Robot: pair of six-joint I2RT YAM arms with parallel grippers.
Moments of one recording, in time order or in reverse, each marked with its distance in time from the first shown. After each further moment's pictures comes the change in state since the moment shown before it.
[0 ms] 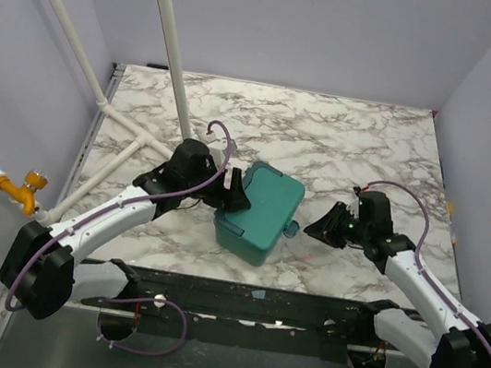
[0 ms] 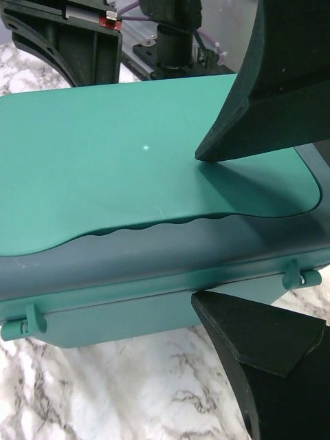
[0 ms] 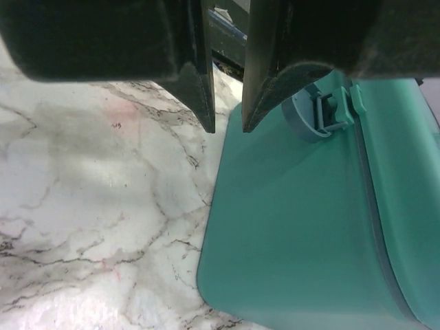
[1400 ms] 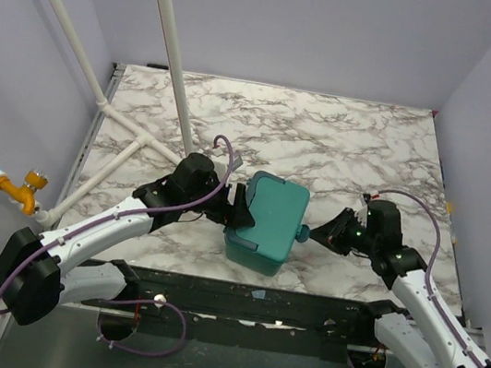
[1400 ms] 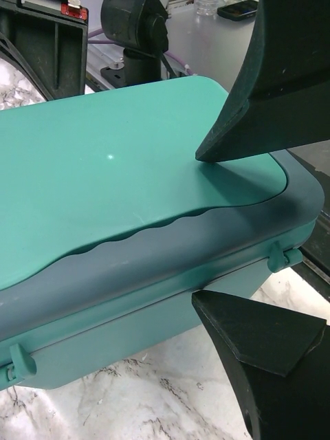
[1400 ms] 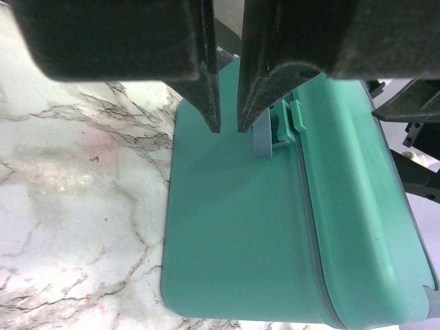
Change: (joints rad) left arm -0.125 -0.087 -0.066 -0.012 -0.006 -0.080; right arm 0.000 -0.216 -0.040 -0.093 -0.010 0.117
